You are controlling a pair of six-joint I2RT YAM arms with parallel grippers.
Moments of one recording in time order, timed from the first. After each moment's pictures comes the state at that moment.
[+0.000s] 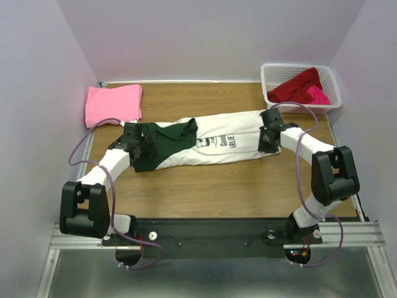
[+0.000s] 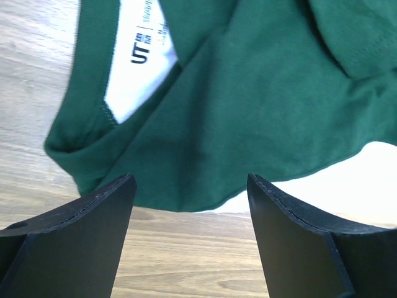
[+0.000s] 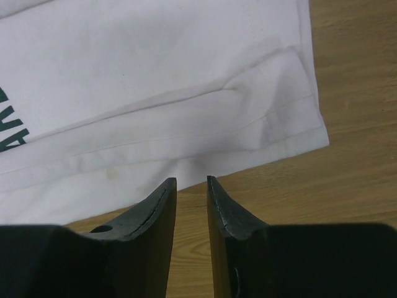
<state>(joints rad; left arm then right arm) -0.14 1.33 0.77 -0.39 -0.05 -0.51 0.24 1.63 1.06 -0.52 0.19 0.39</state>
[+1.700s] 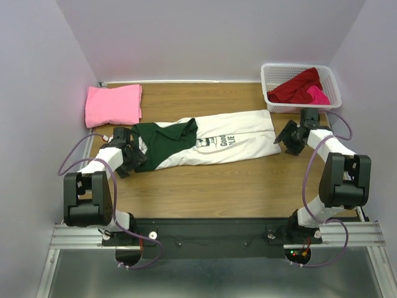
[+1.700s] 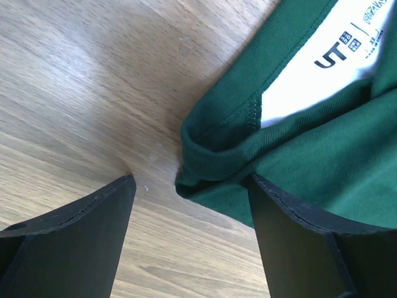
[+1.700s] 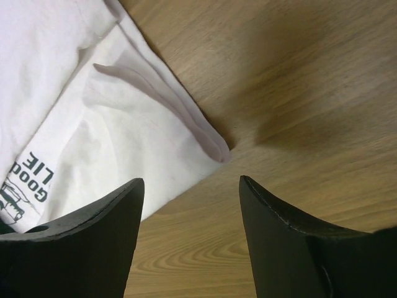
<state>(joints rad) 0.03 1.42 0.74 -0.49 -0.12 -0.63 -0.13 1.59 1.01 -0.48 -0.12 0.57</state>
